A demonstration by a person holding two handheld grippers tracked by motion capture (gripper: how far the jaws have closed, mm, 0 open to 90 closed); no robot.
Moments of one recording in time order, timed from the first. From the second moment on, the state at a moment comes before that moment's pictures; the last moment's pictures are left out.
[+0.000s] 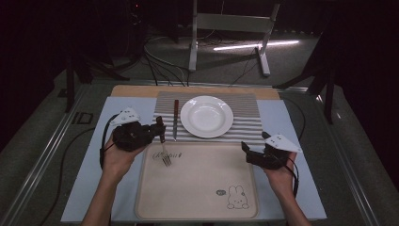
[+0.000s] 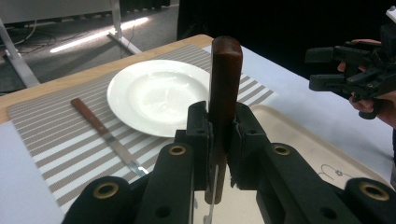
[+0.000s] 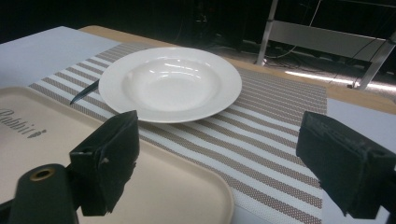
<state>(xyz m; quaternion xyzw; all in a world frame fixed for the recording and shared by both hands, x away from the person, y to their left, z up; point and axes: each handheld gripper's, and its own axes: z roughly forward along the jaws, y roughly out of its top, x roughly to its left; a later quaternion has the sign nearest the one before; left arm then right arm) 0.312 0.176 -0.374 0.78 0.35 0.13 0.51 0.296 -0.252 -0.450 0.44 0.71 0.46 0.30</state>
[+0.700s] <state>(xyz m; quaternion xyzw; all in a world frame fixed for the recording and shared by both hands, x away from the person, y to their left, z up) 0.295 0.207 -0.391 0.80 0.36 0.09 0.48 0.296 -0.251 -0.450 0.44 0.71 0.46 0.31</state>
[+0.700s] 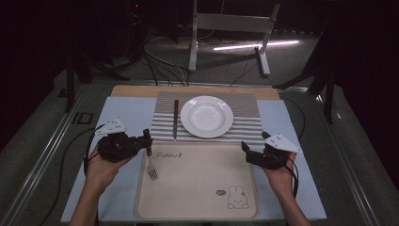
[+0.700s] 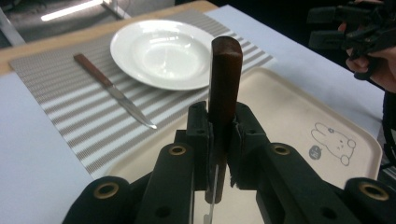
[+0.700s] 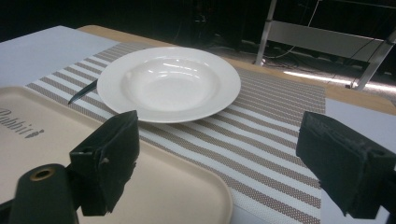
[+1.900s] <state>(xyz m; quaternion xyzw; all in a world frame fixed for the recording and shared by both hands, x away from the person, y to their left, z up) 0.312 0.210 -0.483 0.79 0.45 0.02 0.42 0.296 -0.250 -0.454 0.44 0.72 0.45 0.31</state>
